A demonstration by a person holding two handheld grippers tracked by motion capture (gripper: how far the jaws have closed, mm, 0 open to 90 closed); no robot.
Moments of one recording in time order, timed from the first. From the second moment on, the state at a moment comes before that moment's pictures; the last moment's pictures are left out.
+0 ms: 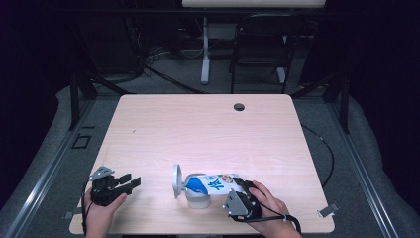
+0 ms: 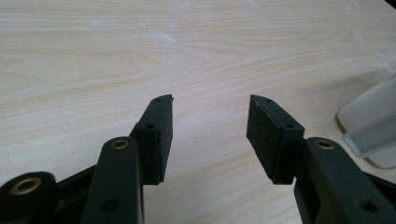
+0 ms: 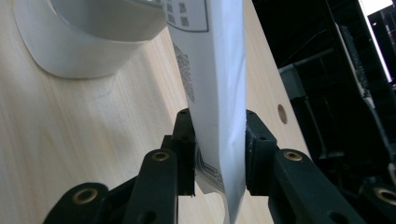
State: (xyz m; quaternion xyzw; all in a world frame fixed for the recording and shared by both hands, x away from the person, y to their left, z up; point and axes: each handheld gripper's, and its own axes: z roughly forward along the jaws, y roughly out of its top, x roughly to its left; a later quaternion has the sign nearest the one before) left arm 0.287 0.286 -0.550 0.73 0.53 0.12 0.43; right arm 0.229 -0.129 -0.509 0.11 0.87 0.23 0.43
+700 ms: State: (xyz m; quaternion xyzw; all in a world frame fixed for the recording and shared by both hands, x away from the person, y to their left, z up) left arm 0.291 0.292 -0.553 0.71 0.54 0.12 0.43; right arm 0.235 -0.139 -0.526 0.20 0.84 0.35 0.35
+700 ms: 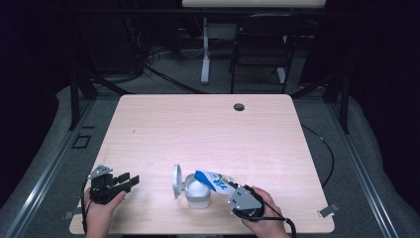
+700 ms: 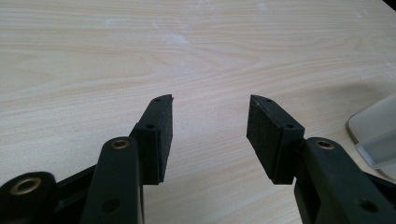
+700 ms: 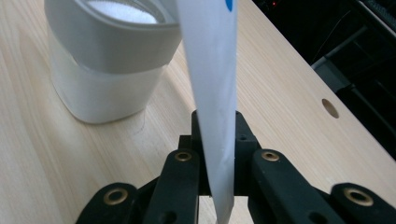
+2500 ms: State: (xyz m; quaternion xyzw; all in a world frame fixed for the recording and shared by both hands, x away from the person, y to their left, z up) left arm 0.288 0.277 -0.553 0.73 0.52 0.13 0.43; right arm 0.287 -0.214 -0.562 0.44 0.76 0.42 0.23
